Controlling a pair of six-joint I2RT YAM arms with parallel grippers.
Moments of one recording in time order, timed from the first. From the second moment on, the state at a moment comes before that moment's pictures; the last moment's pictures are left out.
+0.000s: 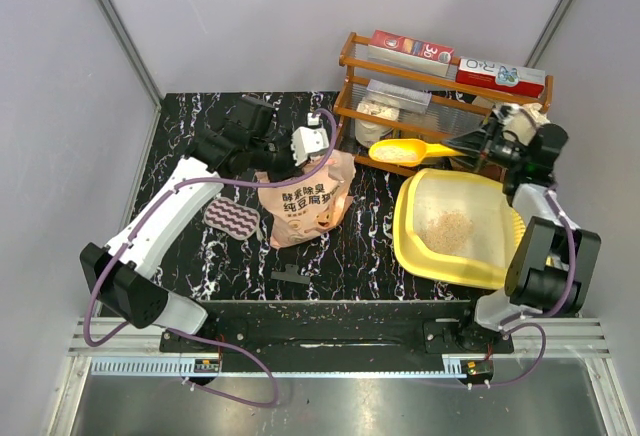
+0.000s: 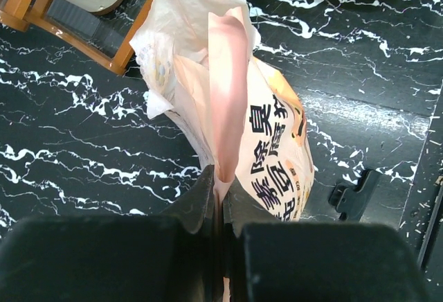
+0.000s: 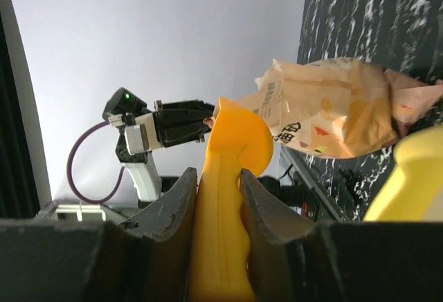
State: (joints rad) left arm -0.54 1.44 1.52 -0.87 0.46 0.69; right arm -0.30 1.53 0.91 0.65 -1.39 1.49
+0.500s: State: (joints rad) left arm -0.57 1.46 1.50 -0.80 0.56 0.63; right arm -0.89 1.25 0.75 0.28 -1.46 1.27
